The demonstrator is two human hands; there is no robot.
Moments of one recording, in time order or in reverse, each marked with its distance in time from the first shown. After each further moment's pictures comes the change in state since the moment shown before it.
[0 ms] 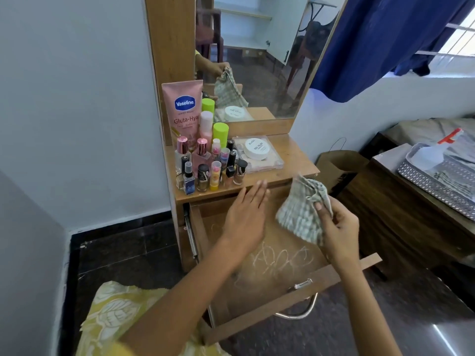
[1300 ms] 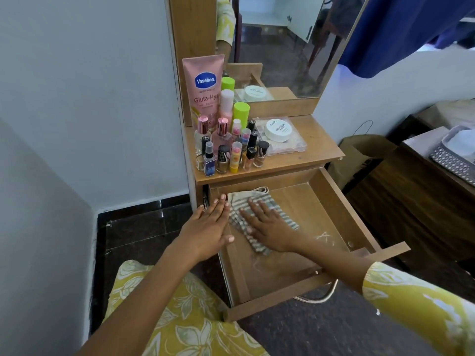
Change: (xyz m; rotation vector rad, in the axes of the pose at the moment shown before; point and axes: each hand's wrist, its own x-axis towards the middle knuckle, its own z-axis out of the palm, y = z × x) left_hand -0.083 -0.082 0.016 -0.127 -0.521 -0.104; right_hand -0.023 0.063 0.128 -0.922 -1.116 -0.317
